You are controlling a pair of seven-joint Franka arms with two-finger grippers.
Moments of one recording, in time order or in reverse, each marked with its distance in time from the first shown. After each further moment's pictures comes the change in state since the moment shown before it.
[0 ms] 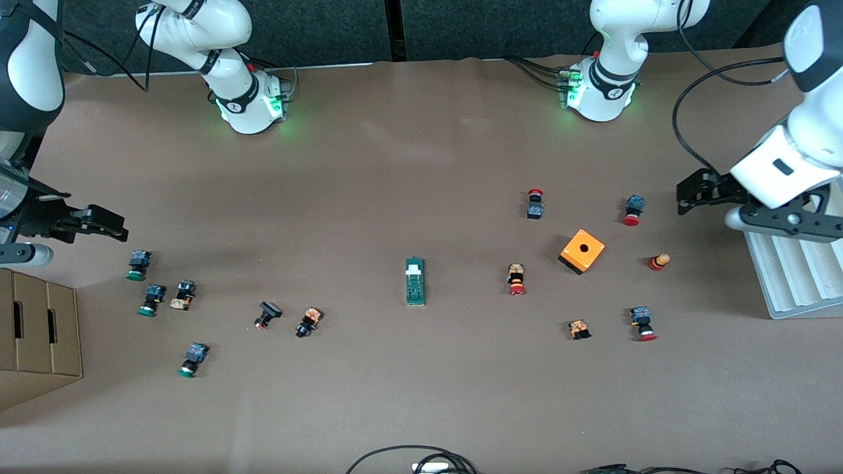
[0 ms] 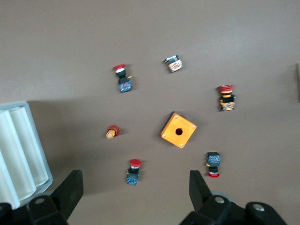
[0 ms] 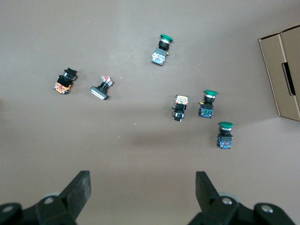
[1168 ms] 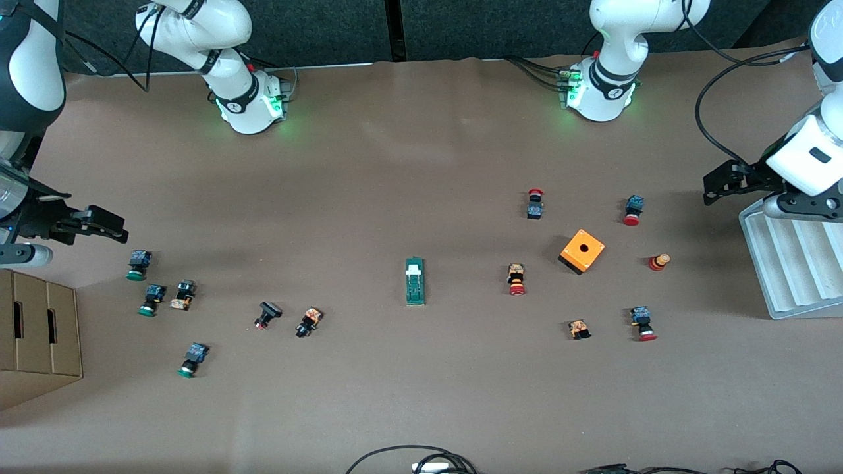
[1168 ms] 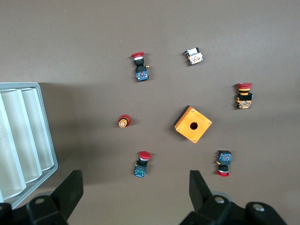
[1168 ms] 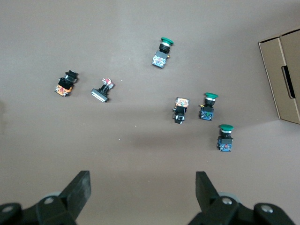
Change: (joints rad) left arm -0.006 -0.057 0.065 -0.084 0.000 0.027 -0.002; right arm 0.001 0.000 0.003 0.000 0.000 0.012 0.000
